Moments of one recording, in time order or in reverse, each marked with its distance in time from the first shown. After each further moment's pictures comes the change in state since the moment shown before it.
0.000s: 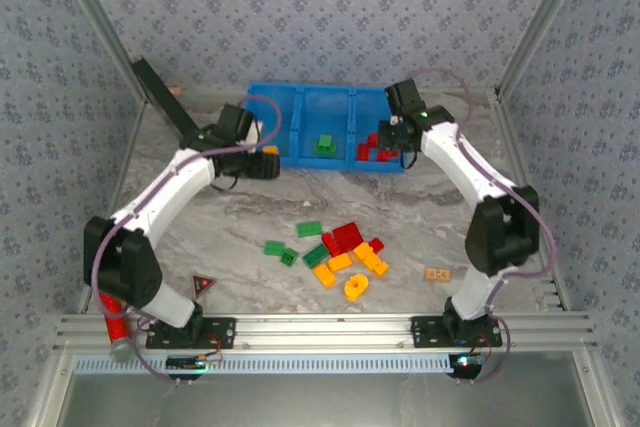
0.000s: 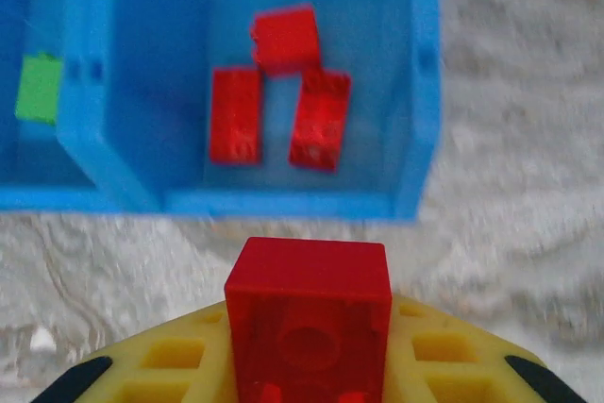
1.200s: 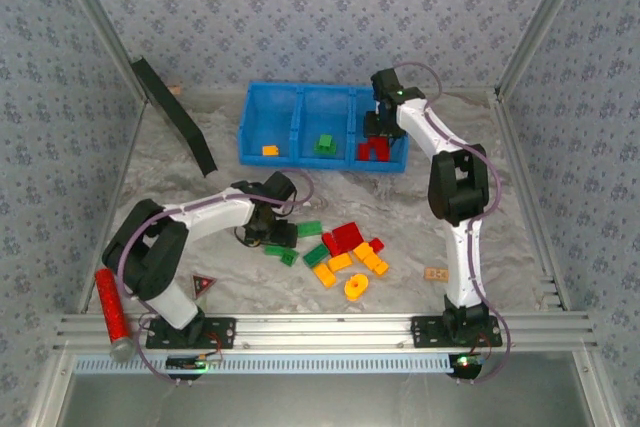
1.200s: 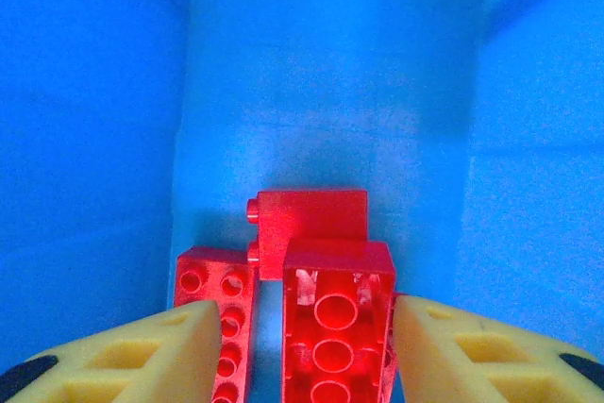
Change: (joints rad) left arm -0.249 0.121 -0.348 0.098 0.000 -0.261; right arm -0.052 0.458 0.404 -0.068 -0.044 -0.089
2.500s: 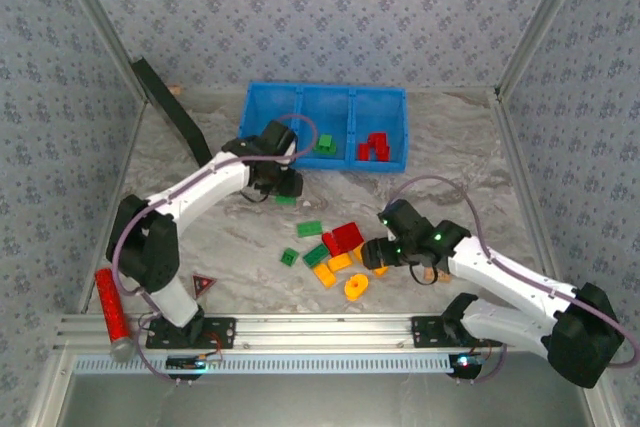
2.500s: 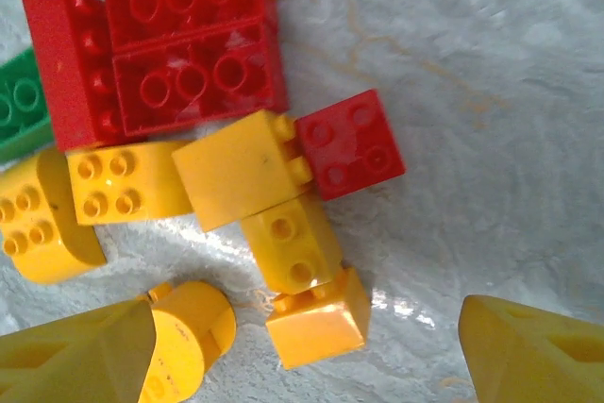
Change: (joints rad) left arm 0.086 0.058 0.472 -0.099 -0.002 0.134; right arm 0.494 -1.213 -1.375 0.154 -0.081 0.274
